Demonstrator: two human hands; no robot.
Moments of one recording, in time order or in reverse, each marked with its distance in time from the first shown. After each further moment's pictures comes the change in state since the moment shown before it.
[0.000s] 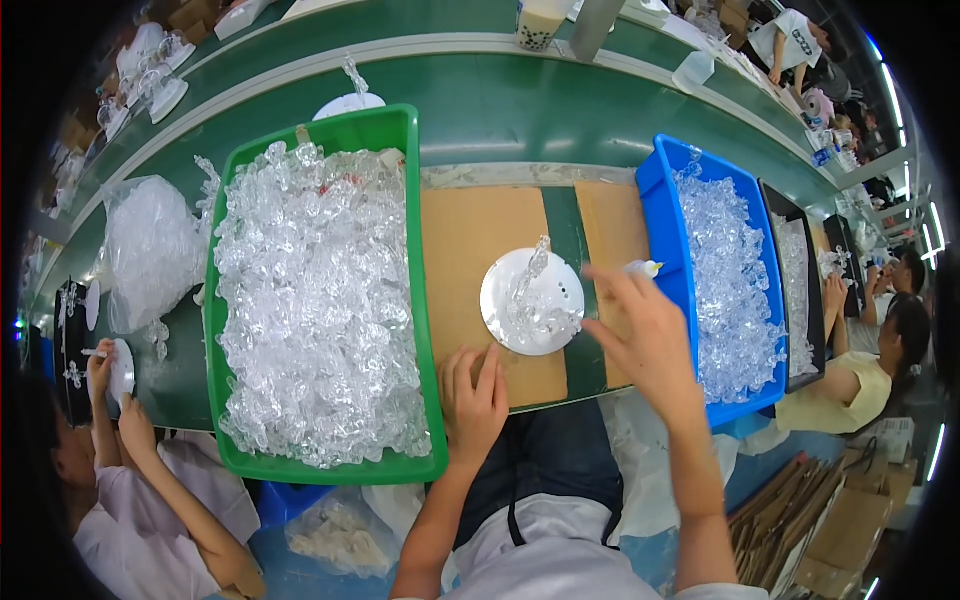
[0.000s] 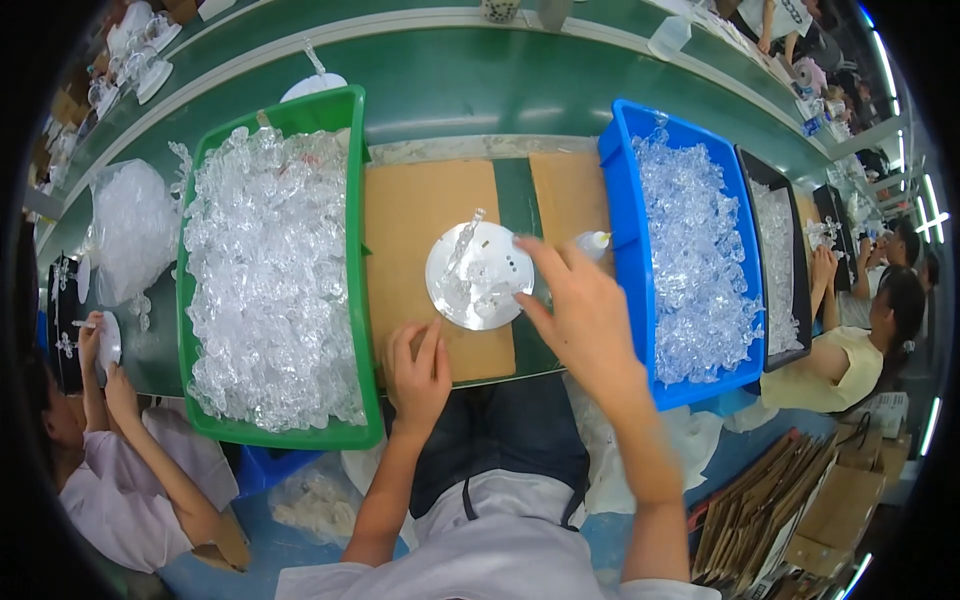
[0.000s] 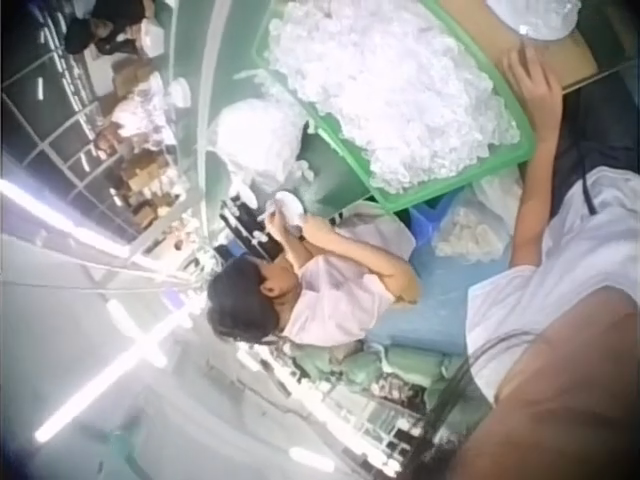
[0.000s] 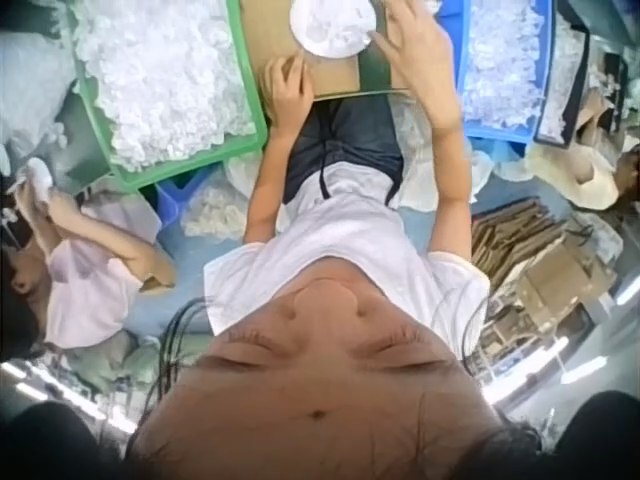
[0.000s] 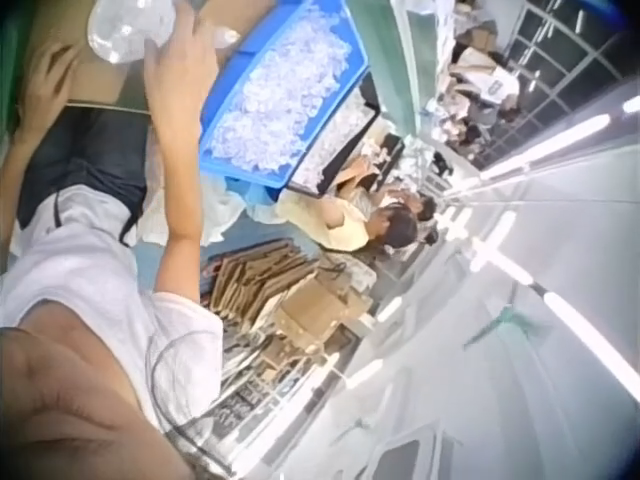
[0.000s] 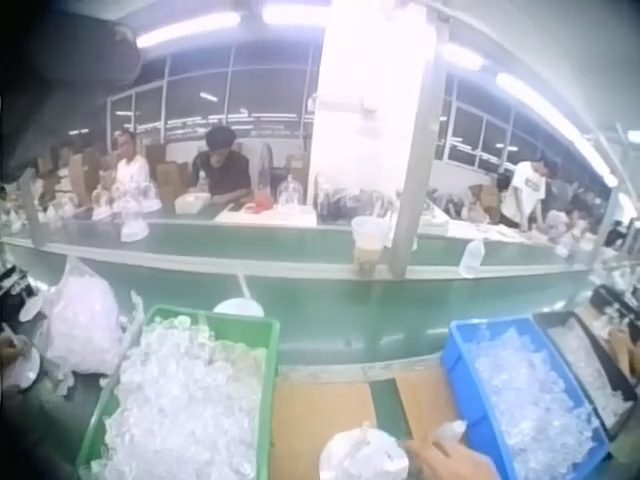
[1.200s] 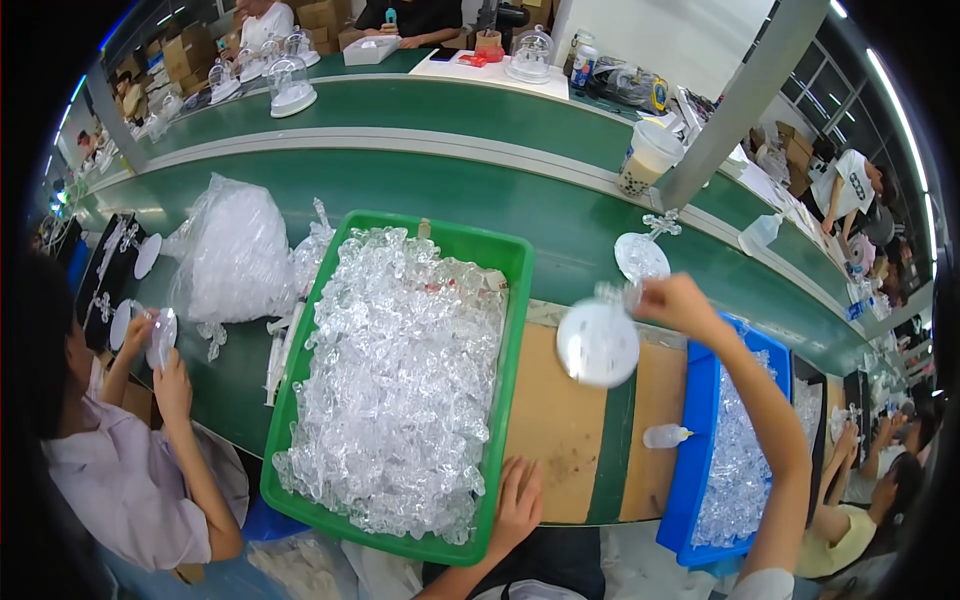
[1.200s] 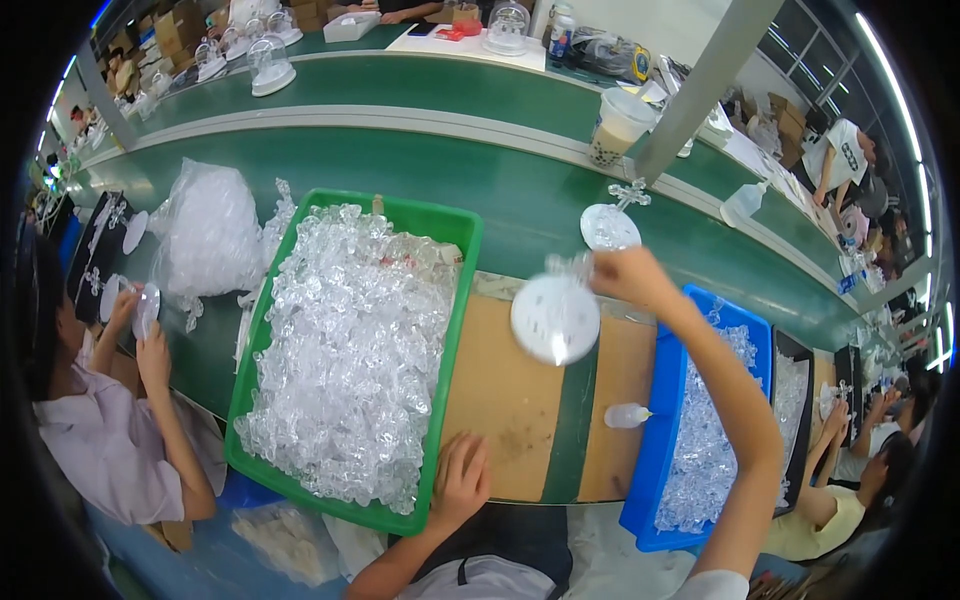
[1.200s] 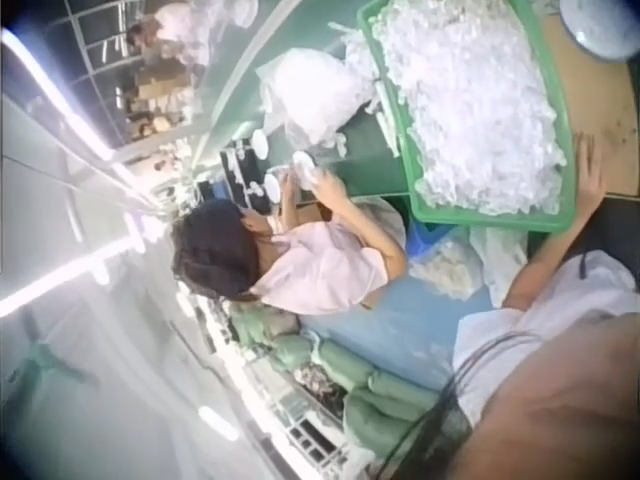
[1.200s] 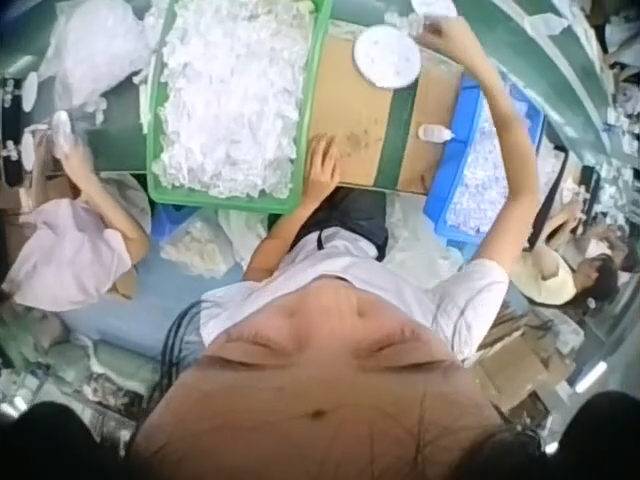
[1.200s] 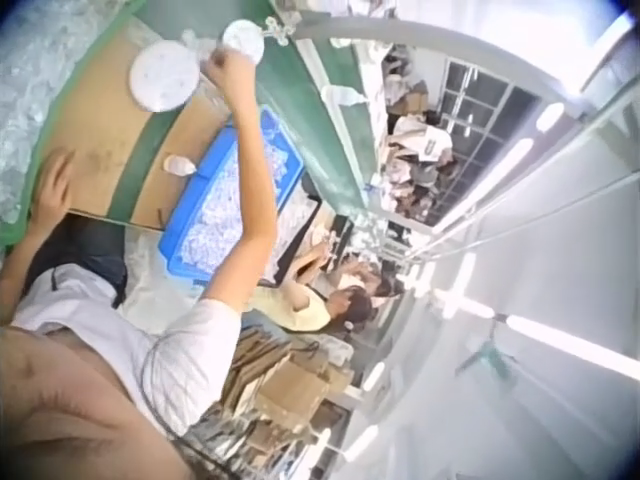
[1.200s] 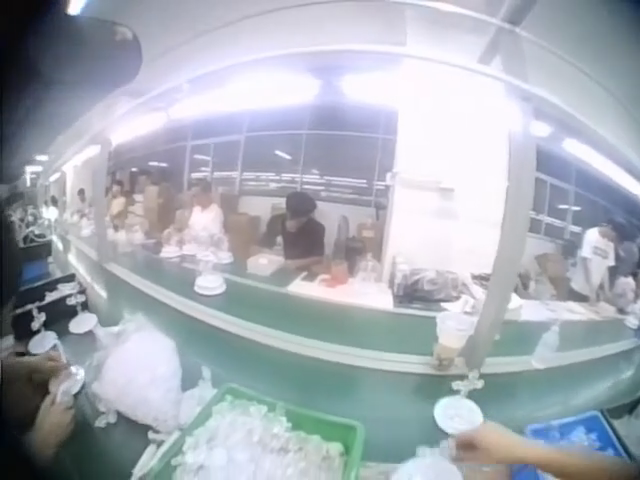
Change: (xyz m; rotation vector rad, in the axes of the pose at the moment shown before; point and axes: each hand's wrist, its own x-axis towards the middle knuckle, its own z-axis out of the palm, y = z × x) left_hand 0.007 0.010 -0.007 -0.040 0.037 -0.040; right_hand 0.230 0.067 -0.012 -0.060 -0.432 -0.307
